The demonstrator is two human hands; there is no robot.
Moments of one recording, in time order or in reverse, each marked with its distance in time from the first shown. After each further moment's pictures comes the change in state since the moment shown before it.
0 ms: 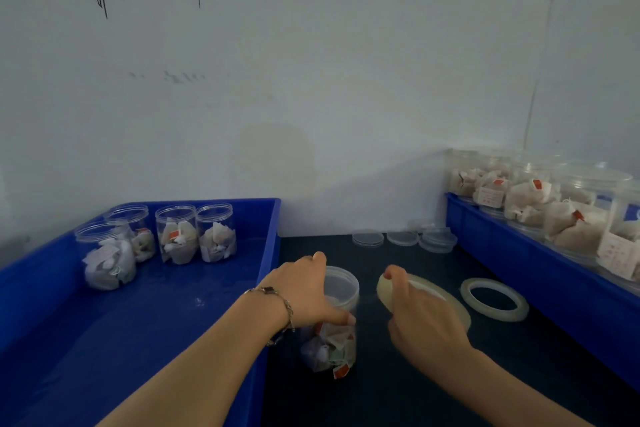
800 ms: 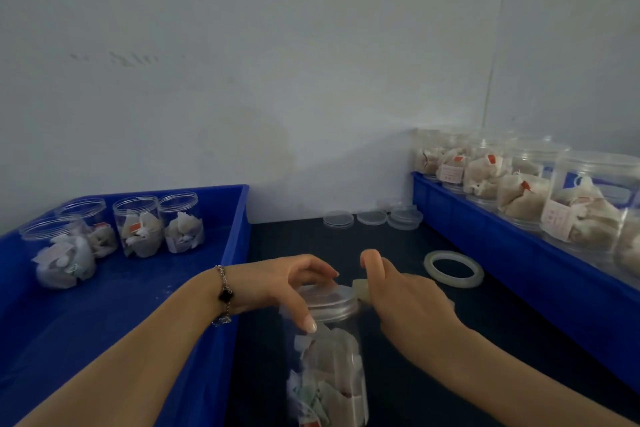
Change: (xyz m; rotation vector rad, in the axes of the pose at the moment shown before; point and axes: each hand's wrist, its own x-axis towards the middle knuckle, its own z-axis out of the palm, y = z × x) left_hand 0.003 -0.002 -0.002 -0.851 -0.590 0.272; right_hand -0.038 -0.004 -0.046 -0.174 -0.065 -0.075
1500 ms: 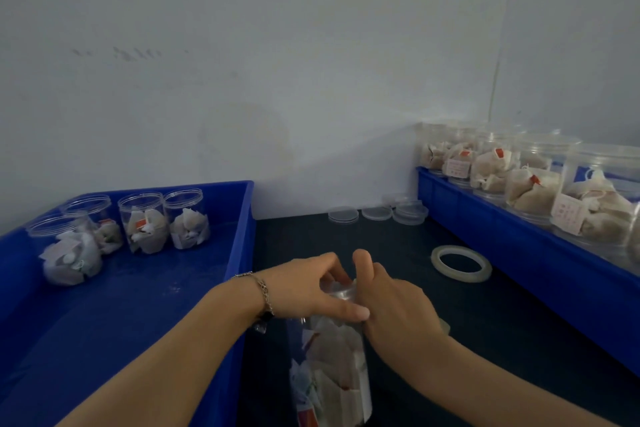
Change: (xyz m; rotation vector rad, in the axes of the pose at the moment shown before) left_hand -0.002 0.020 0.026 0.472 0.176 -0.058; right_hand 0.013 -0.024 0.029 0.169 0.033 0.063
